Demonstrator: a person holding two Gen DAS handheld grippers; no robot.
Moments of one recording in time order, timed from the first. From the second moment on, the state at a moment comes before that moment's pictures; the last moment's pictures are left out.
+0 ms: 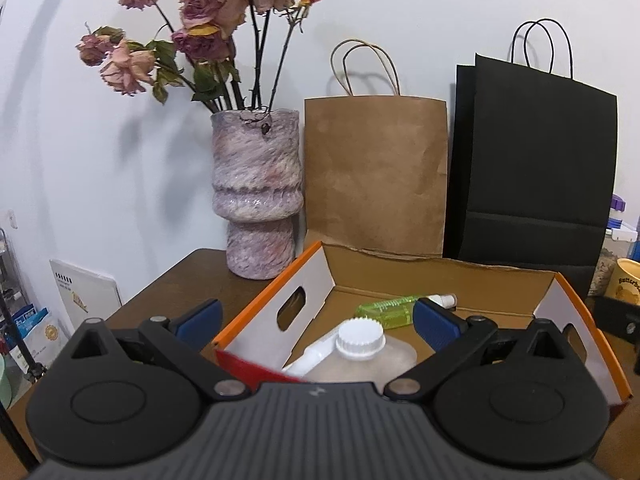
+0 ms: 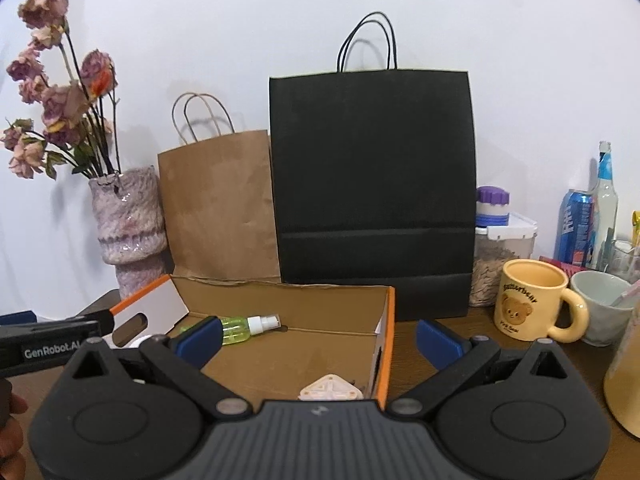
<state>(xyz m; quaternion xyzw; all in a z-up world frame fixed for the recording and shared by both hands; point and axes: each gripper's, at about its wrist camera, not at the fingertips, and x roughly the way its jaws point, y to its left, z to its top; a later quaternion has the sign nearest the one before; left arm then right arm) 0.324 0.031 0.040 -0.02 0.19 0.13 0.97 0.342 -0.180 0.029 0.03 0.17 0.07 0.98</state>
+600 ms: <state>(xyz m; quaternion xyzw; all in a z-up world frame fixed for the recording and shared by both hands) 0.249 0.009 0.026 -0.02 0.22 0.12 0.97 0.260 -0.216 0.012 0.02 0.19 0.07 0.98</state>
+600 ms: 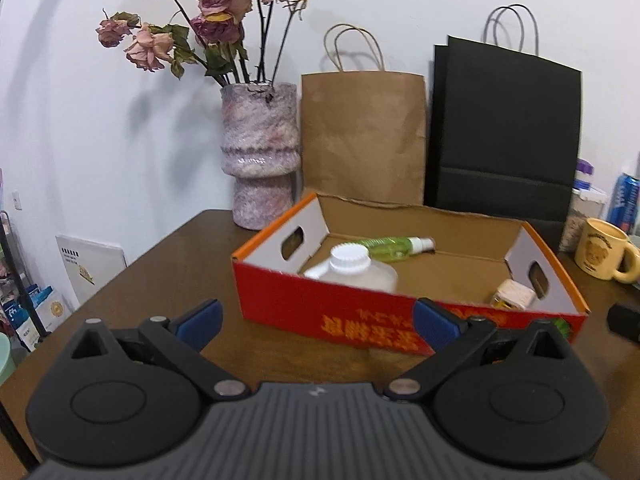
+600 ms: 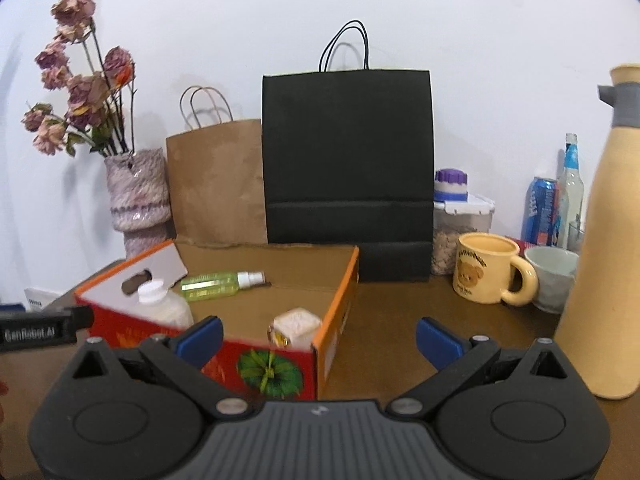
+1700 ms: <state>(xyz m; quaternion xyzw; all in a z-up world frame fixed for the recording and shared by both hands) 0.207 -0.073 -0.029 0.03 0.33 0.02 0.94 0.219 -0.272 -0.042 0.03 0.31 0.04 0.95</state>
